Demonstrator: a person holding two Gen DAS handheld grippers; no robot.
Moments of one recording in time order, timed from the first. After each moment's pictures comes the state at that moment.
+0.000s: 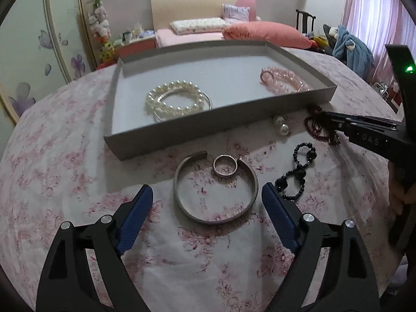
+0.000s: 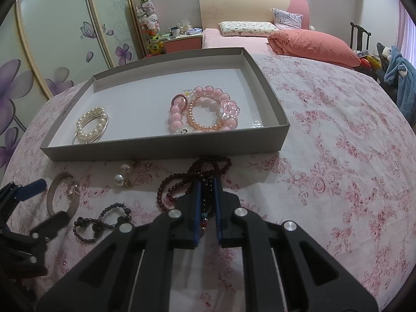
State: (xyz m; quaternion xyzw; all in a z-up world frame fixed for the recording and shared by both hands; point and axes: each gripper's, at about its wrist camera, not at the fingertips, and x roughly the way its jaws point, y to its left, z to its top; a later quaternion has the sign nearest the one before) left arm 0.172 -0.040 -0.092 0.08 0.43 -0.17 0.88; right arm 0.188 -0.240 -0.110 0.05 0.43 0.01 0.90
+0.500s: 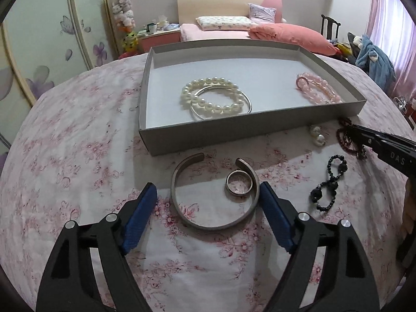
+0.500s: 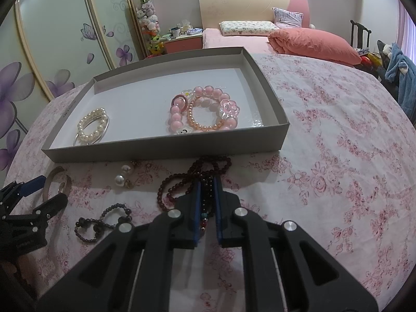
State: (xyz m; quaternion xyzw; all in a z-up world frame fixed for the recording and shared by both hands) left arm 0.183 -0.016 -0.094 0.06 0.44 -0.10 0.89; right arm 0.187 -0.238 -0.110 0.05 0.43 0.01 0.90
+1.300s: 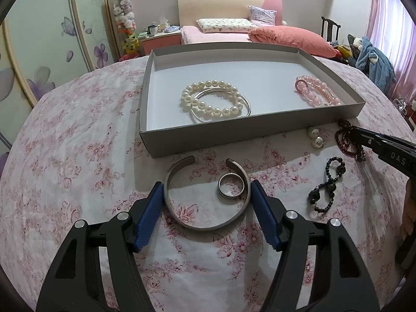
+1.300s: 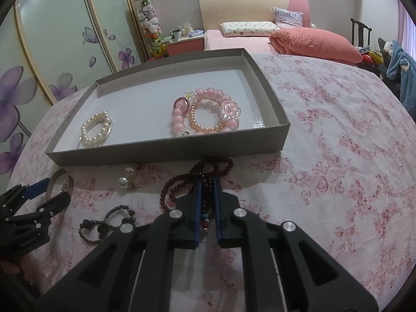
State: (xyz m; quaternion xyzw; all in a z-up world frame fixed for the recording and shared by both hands) left arm 0.184 -0.016 -0.091 0.06 0.43 -0.10 0.89; right arm 0.181 -0.239 -0.104 0.07 0.42 0.03 0.90
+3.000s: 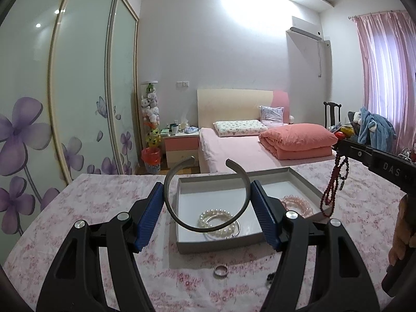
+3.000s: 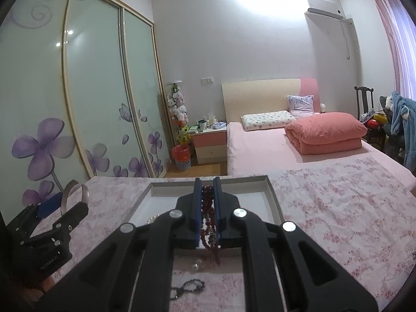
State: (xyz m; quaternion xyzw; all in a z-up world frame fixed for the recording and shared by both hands) left arm 0.123 -0.025 0.013 0.03 0.15 -0.06 0.99; right arm 0.129 -0.227 0.034 0.08 0.17 0.06 0.98
